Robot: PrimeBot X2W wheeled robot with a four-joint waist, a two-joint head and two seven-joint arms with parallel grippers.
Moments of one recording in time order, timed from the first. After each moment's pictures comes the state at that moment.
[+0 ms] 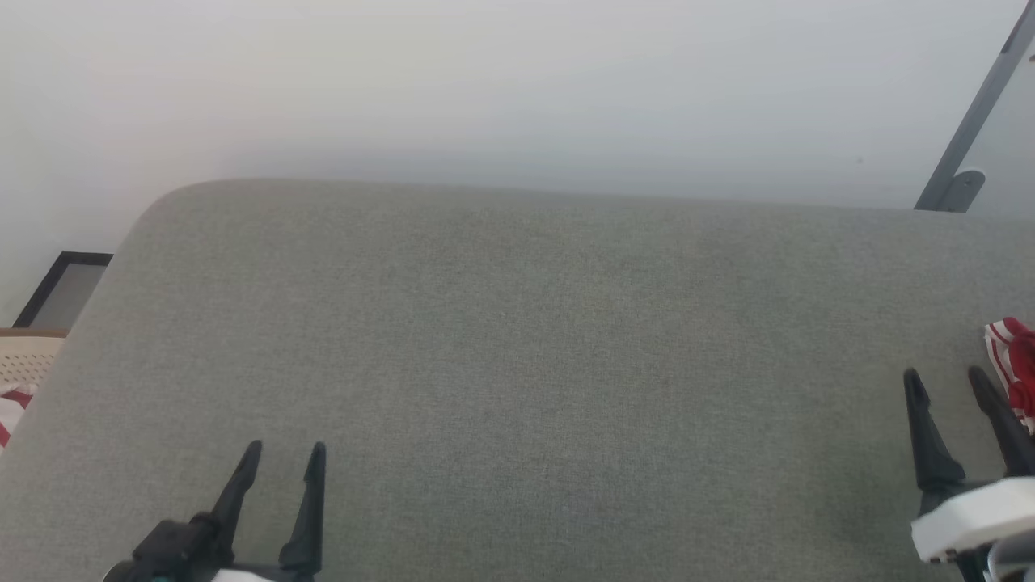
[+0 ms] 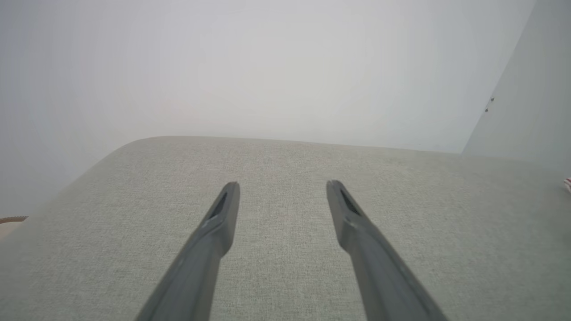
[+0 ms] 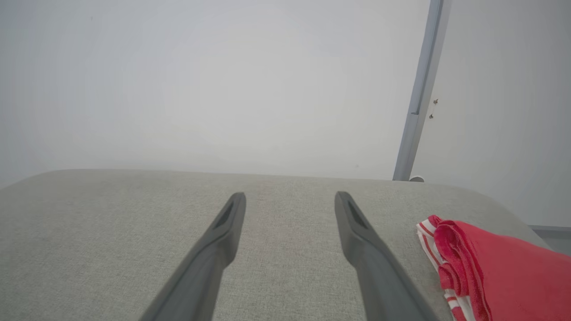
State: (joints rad) left arm 0.11 0.16 0.01 0.12 -0.25 -0.13 -0.26; right arm -0.04 -0.32 -0.06 0.26 0.37 0.13 -0.26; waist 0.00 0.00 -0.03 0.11
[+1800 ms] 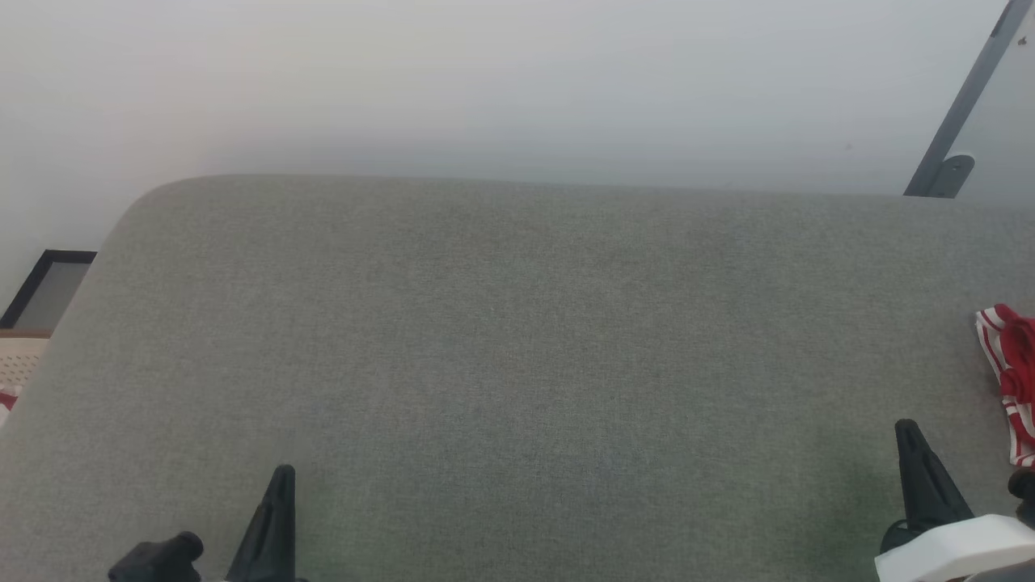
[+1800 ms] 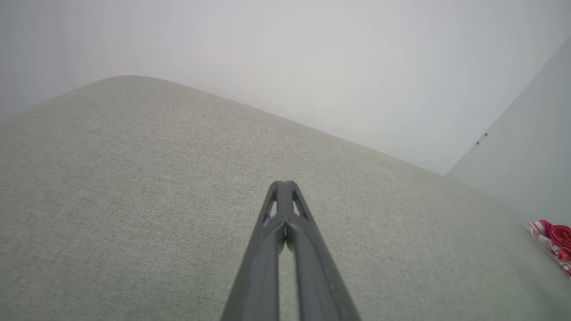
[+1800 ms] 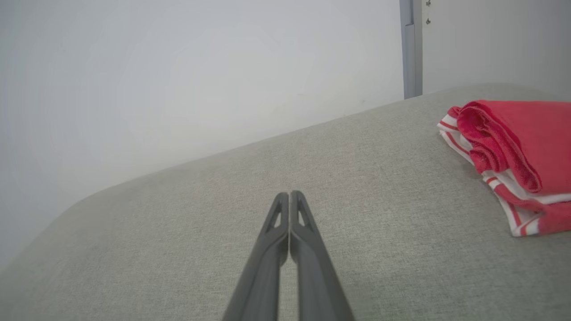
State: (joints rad) left arm 0.15 0.11 0.02 0.13 -0.47 -0.13 -0.21; right arm 0.06 -0.18 -0.10 0.20 0.54 0.13 -0.15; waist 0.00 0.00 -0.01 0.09
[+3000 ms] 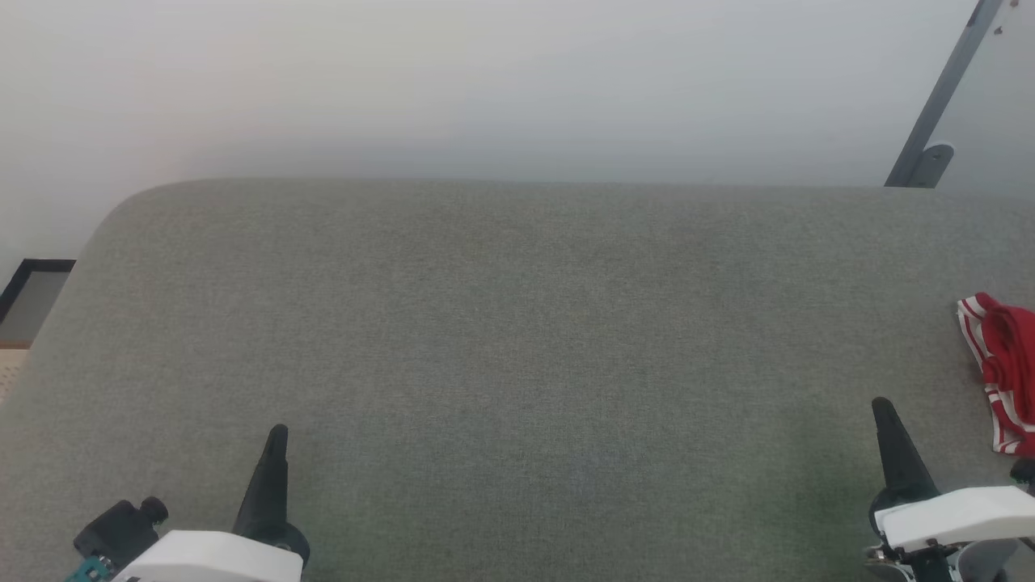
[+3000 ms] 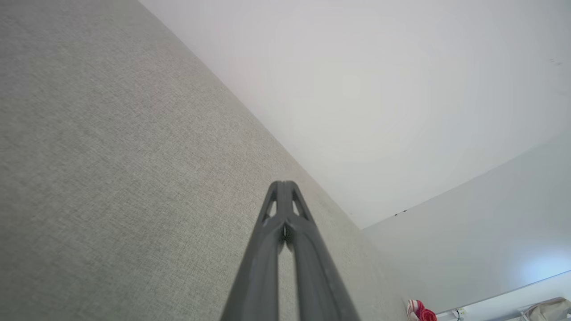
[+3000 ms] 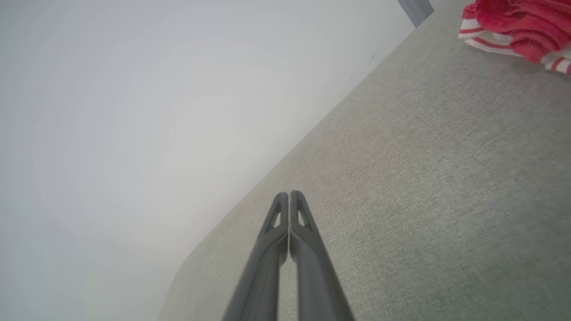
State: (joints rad) left arm 0.04 0.10 0.04 0.18 -0.97 -0.13 -0.09; right arm -0.01 -0.13 -0.10 0.22 1.00 0.13 -0.04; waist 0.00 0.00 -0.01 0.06
